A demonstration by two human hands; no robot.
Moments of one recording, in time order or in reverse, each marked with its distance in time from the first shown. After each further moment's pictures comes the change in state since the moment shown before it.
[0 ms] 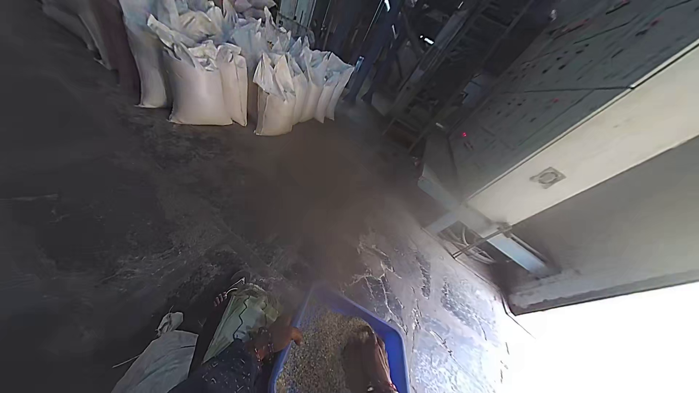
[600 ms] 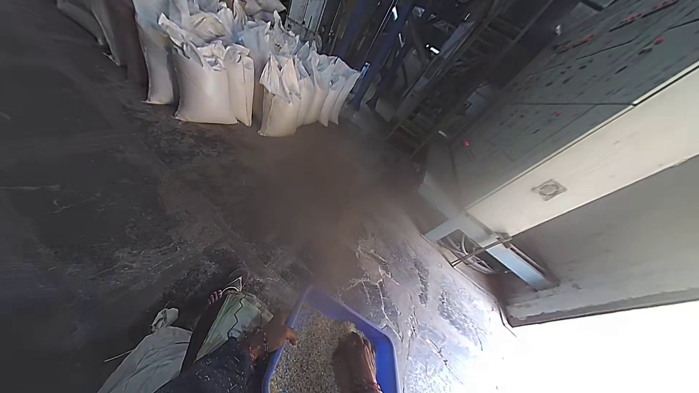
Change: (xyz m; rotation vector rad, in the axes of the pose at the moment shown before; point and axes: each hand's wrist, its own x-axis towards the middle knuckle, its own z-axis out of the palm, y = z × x) left_hand 0.003 -0.002 0.001 0.035 0.012 -0.024; right_hand 0.005 -0.010 0.014 -0.163 -0.076 -0.006
